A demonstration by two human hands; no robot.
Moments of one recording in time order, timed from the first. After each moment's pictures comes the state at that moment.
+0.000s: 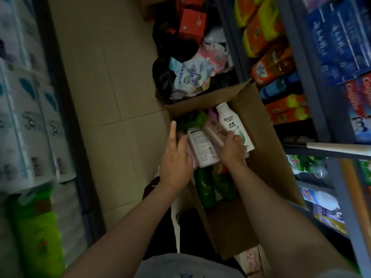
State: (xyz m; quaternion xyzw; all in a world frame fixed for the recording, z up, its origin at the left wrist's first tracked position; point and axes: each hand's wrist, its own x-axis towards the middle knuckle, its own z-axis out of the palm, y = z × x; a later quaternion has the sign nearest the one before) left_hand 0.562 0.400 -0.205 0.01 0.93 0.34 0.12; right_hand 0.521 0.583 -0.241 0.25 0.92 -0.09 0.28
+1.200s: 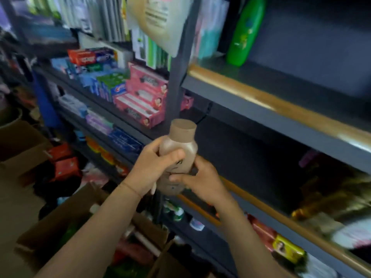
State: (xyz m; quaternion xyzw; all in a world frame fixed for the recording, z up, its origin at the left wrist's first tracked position) left_hand 0.633 0.692 0.164 0.31 0.58 0.70 0.28; right_hand 0.745 0.808 0.145 0.21 0.81 -0.52 -0.15
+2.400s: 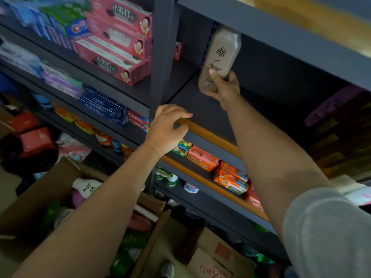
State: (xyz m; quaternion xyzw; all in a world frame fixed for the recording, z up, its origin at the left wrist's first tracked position) left_hand 0.588 0.781 0.050 0.49 0.72 0.48 0.09; right_hand 0.643 0.999 0.106 0.38 0.59 -0.63 -0.34
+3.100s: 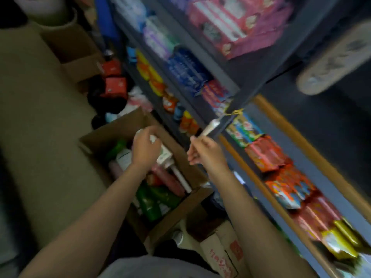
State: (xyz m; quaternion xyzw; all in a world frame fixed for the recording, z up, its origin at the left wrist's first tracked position) left_hand 0.569 0.567 -0.069 0.04 0.87 0.47 0.17; right_hand 0.666 0.718 -0.003 0.33 0.68 -0.65 0.02
